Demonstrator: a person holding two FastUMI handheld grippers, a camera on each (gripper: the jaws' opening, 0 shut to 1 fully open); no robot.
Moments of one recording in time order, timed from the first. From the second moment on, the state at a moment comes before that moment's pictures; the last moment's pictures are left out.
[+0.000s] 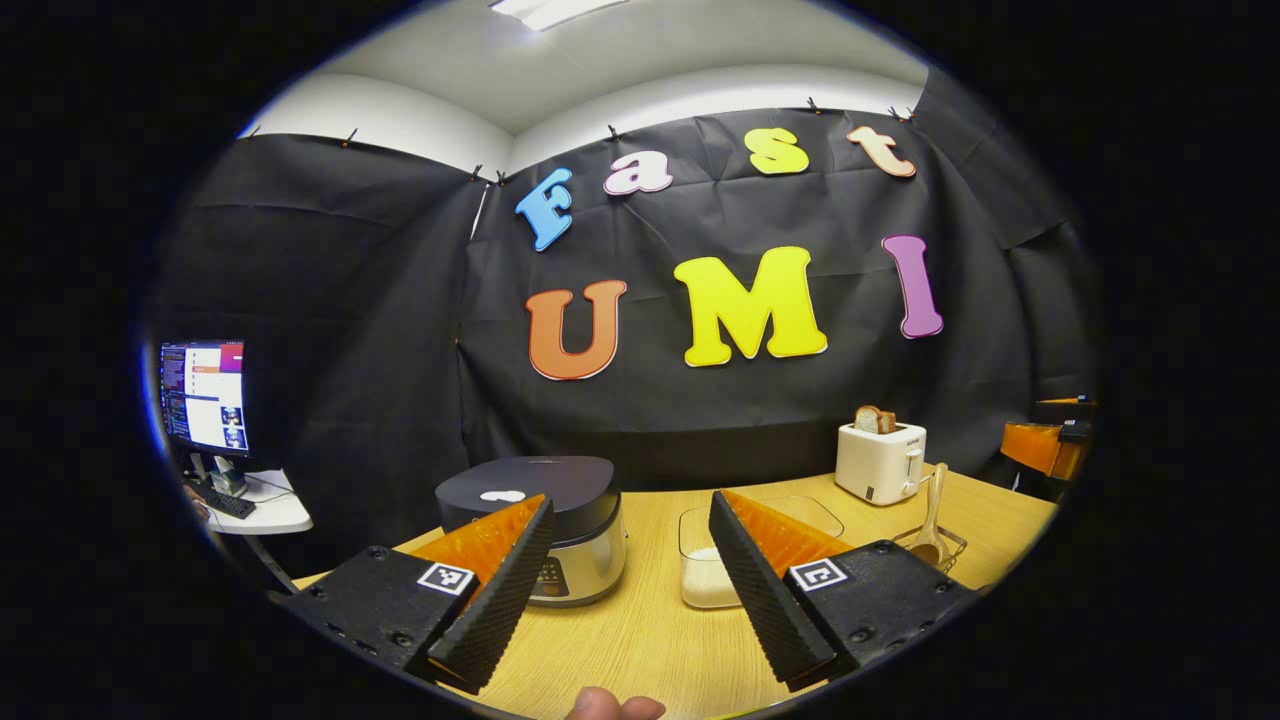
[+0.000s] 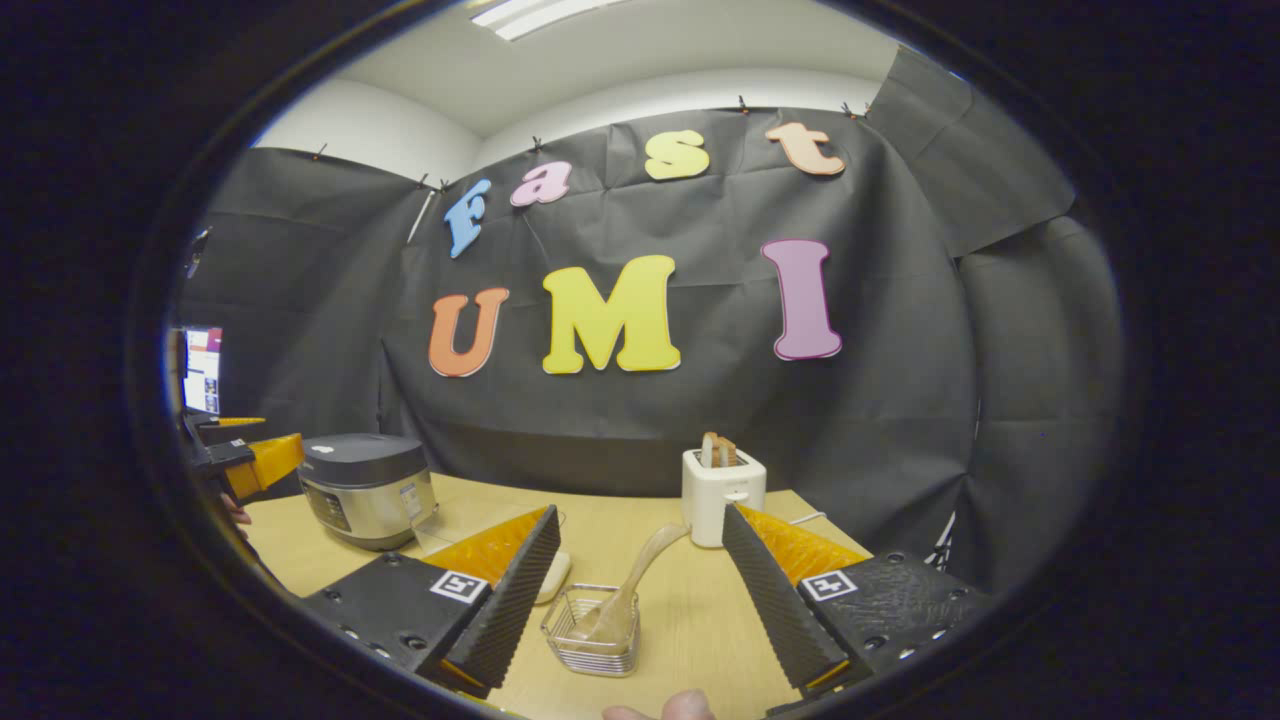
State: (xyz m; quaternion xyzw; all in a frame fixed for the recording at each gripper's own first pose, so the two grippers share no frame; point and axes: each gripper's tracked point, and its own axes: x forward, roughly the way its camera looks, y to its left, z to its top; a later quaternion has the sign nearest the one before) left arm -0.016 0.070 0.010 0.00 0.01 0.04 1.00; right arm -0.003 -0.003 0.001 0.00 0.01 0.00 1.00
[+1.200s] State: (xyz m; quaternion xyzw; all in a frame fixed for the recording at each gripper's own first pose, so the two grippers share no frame) left arm 0.105 0.208 -0.010 -0.04 0.23 0.04 0.97; right arm 0.048 0.007 -0.017 -0.01 0.03 0.05 1.00
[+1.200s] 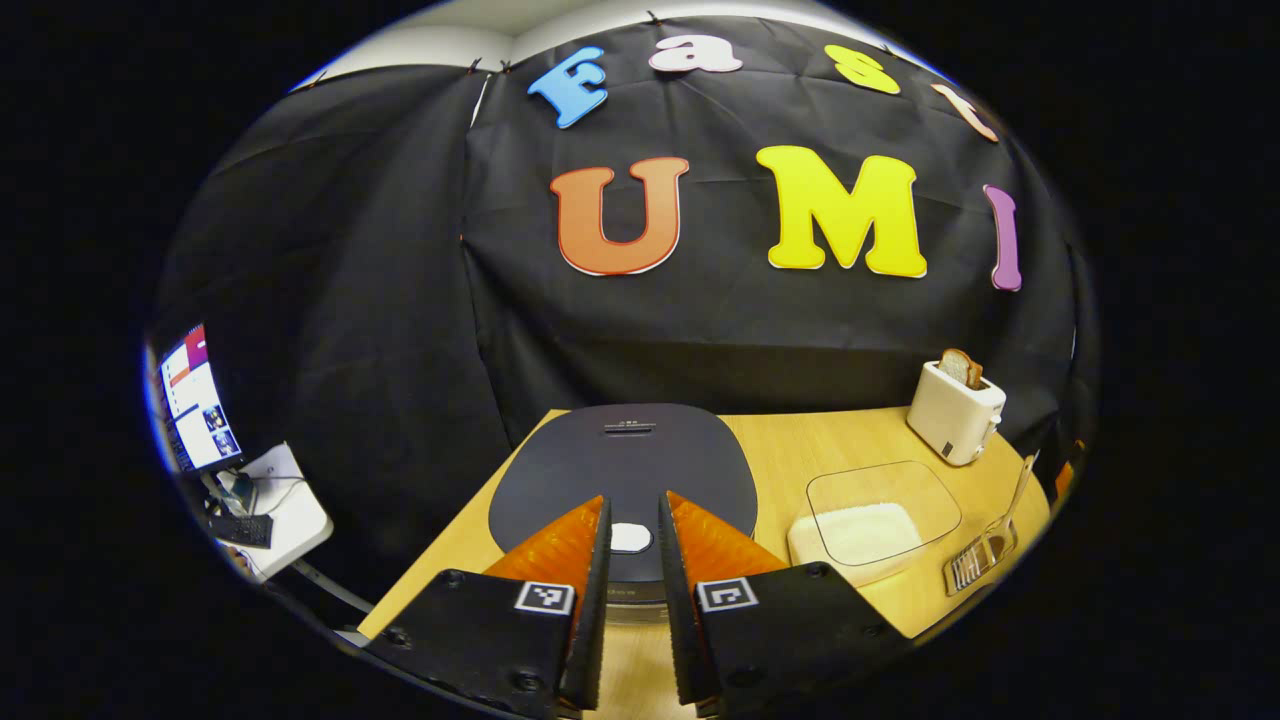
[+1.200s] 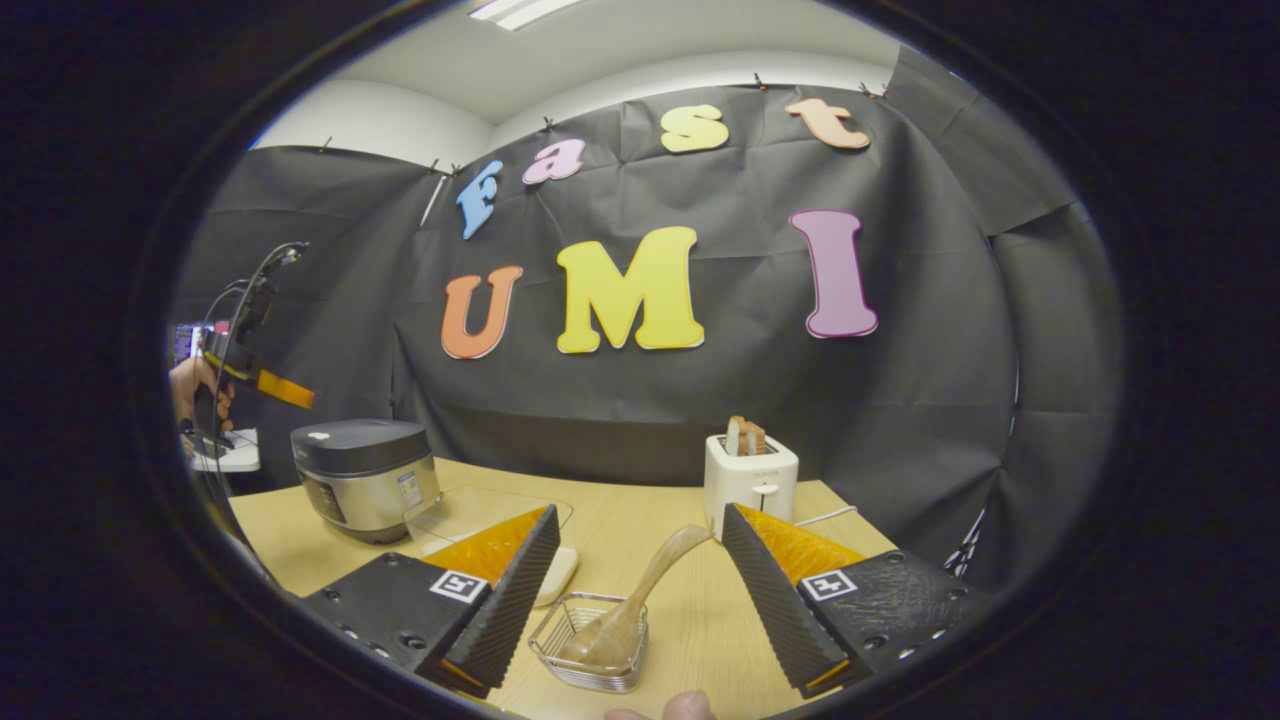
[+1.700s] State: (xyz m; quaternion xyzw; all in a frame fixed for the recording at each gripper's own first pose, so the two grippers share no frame) left arm 0.120 0.218 -0.061 -0.04 0.37 0.04 0.93; right arm 0.054 -0.013 -0.023 -0.01 0.04 0.03 1.00
